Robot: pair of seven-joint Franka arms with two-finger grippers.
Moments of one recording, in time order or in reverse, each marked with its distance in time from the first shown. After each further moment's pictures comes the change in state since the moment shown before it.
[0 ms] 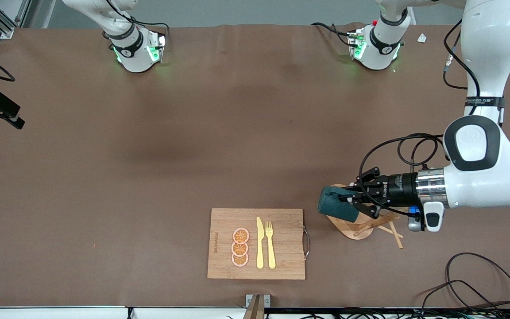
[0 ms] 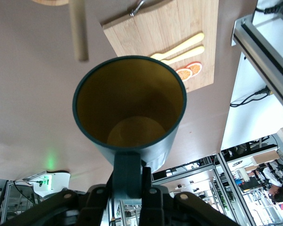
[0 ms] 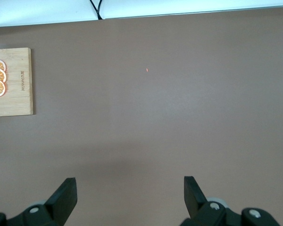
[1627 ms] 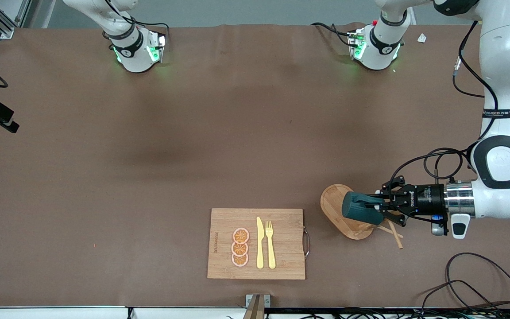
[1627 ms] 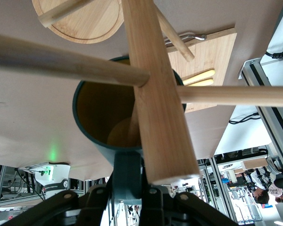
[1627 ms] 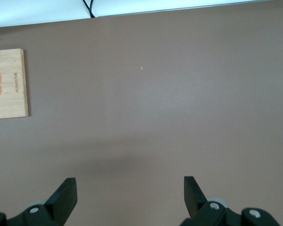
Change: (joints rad) left arm 0.123 0.075 -0.001 -0.002 -0.025 -0.077 0.041; right arm -0.026 0.041 0.002 0.037 0.005 -0.016 -0.001
